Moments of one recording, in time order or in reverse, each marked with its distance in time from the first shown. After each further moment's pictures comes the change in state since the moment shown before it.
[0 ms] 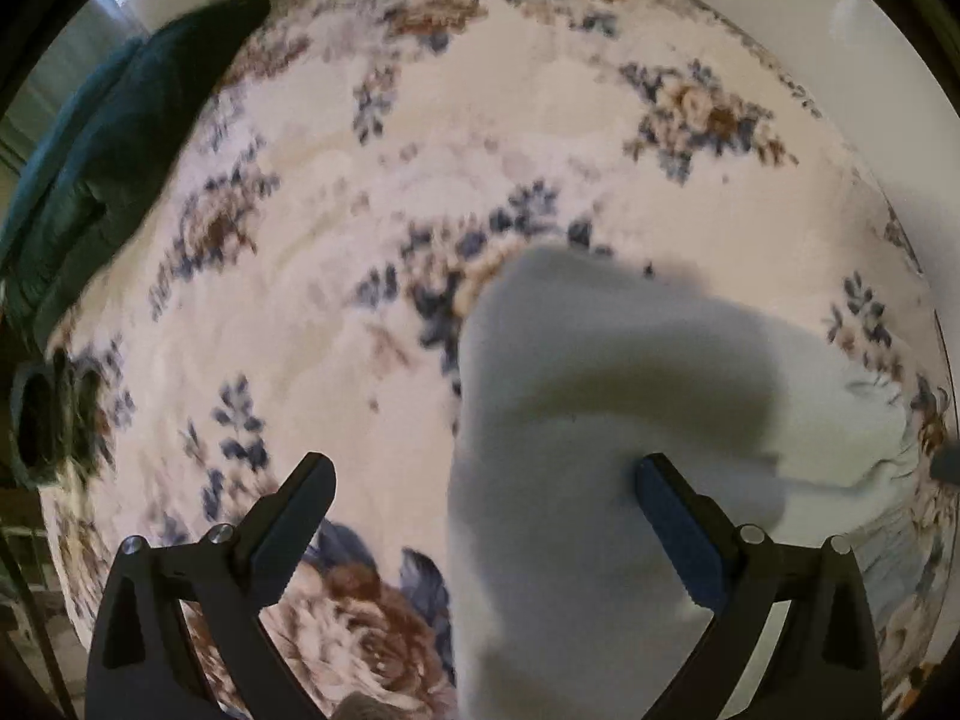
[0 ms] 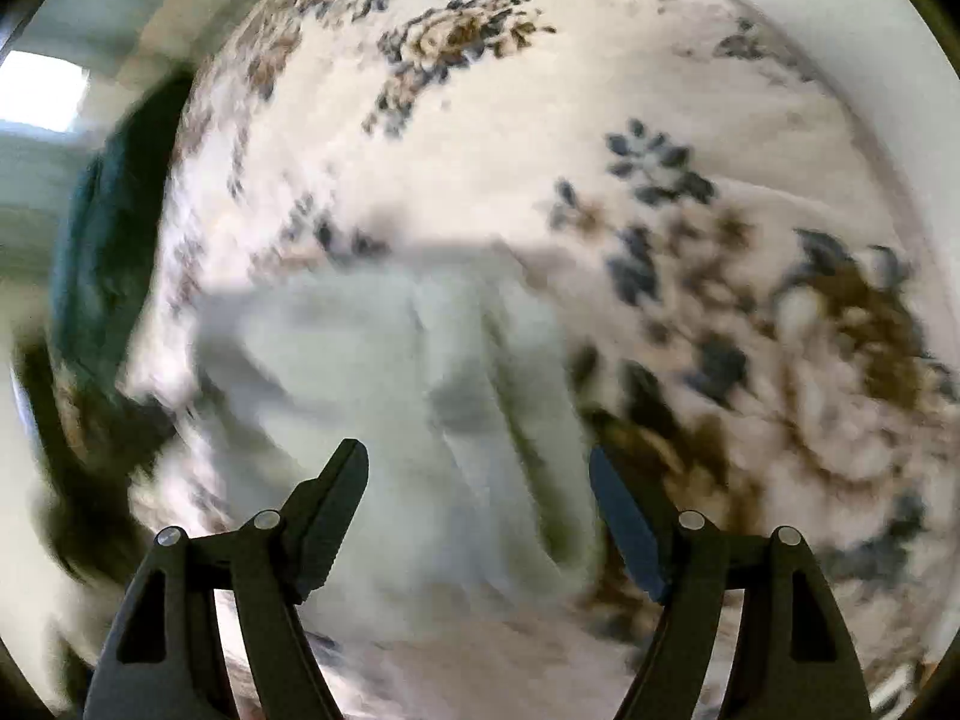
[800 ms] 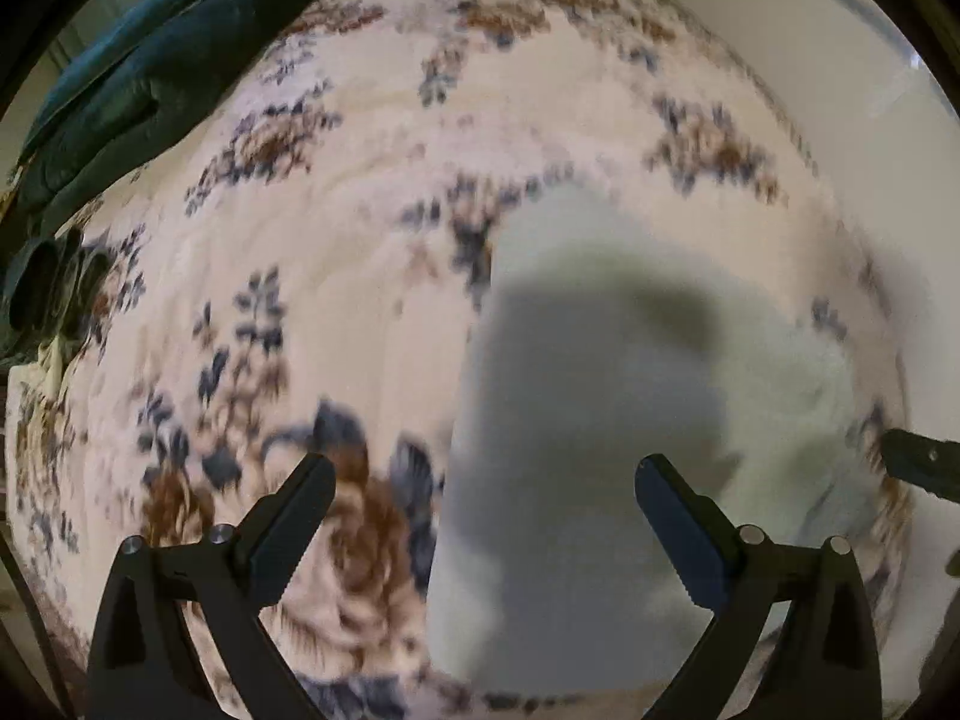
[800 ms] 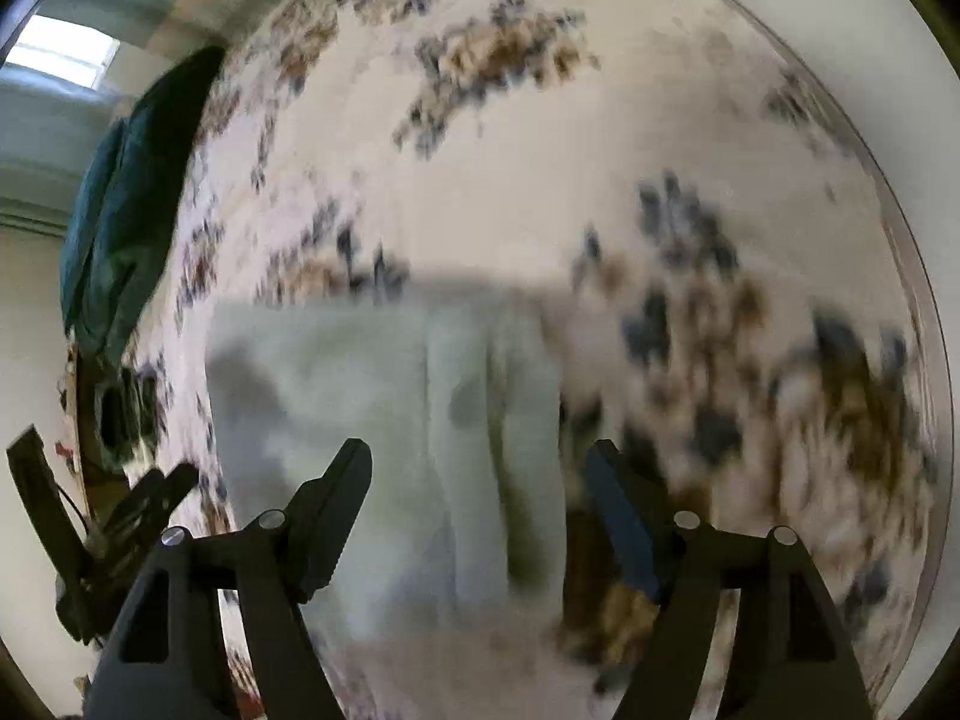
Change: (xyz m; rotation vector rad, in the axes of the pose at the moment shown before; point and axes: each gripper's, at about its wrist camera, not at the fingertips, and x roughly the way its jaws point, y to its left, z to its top) left arm -0.040 0.015 -0.073 -0.165 -0.008 -0.042; right arm 0.003 0.014 0.010 -0.132 0.037 -0.070
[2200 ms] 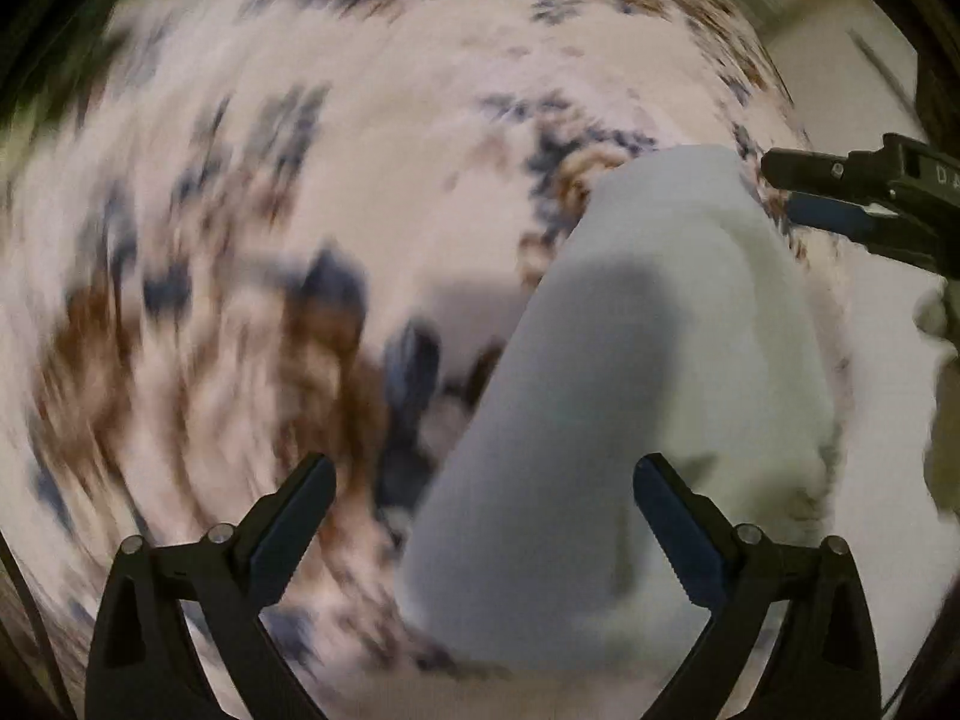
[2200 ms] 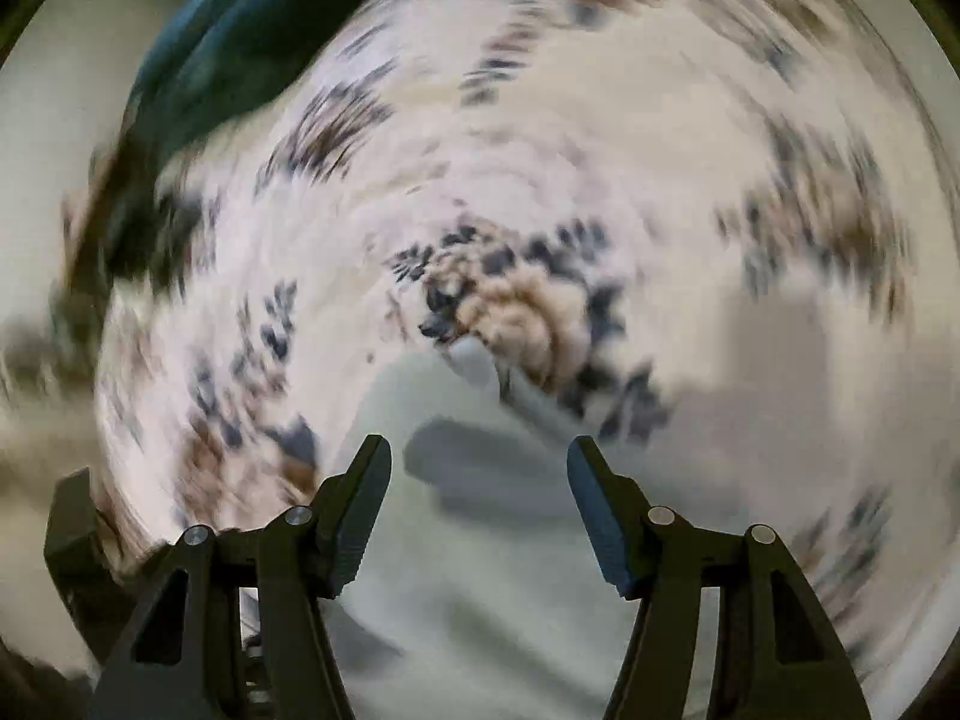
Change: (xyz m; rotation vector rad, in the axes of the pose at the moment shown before) left arm 0.031 0.066 -0.049 -0.450 0.124 -0.284; right arm 0.074 0.209 0.081 -0.656 0.138 -0.021
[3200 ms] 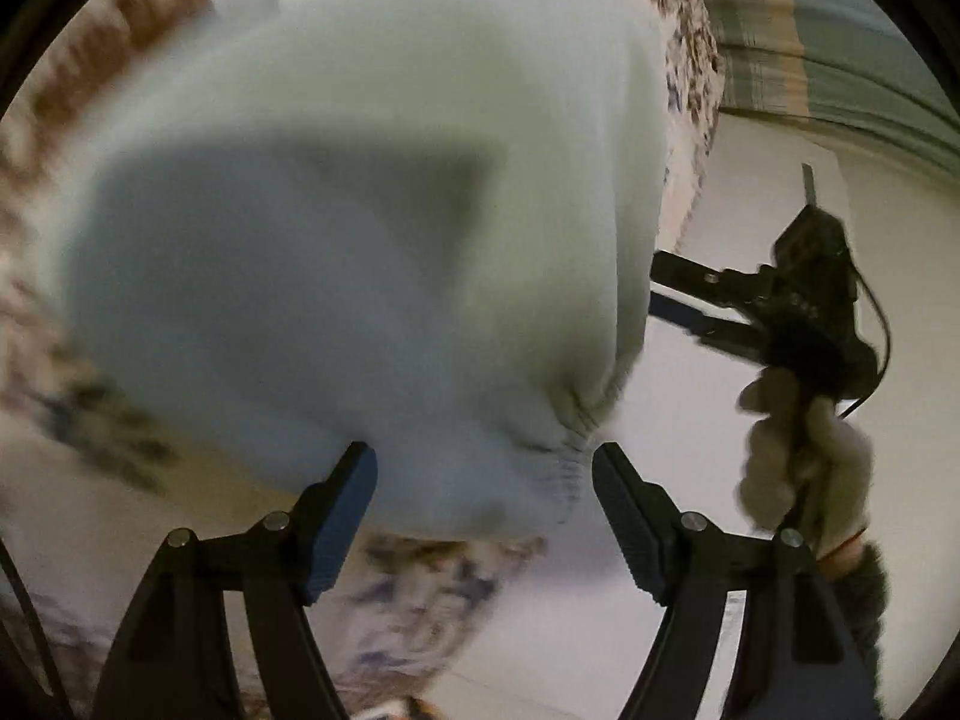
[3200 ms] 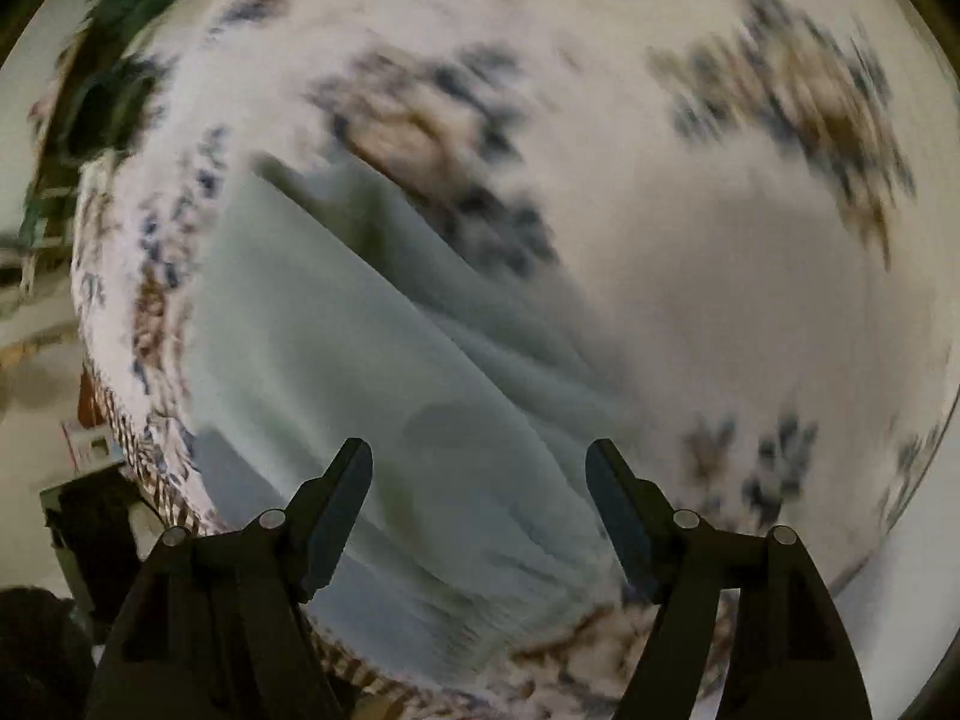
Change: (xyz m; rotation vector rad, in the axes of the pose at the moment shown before) left arm 0.053 -0.049 -0.074 -0.376 0.213 -0.549; right arm 0.010 -0.095 -0.044 0.042 0.396 -0.024
